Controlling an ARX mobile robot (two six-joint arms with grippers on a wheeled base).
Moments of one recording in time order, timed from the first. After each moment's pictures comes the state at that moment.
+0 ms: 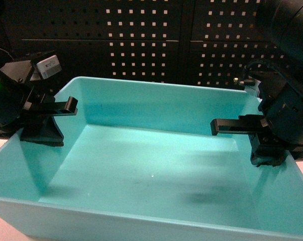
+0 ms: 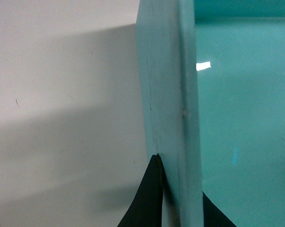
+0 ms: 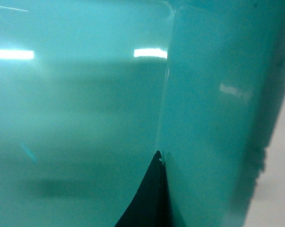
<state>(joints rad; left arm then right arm) -0.15 1.73 1.09 -0.37 0.18 -0.02 0.35 1.86 1.25 -0.62 0.07 0.33</state>
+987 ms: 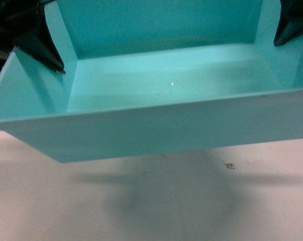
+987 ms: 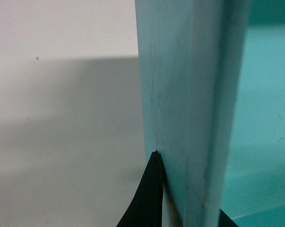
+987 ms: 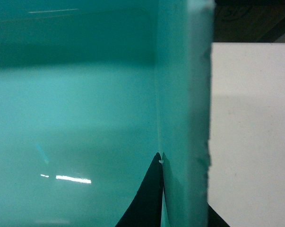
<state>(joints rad) -0.20 1.67 1.45 -0.73 0.22 -0.24 0.31 1.76 1.61 -0.71 0.17 0.23</state>
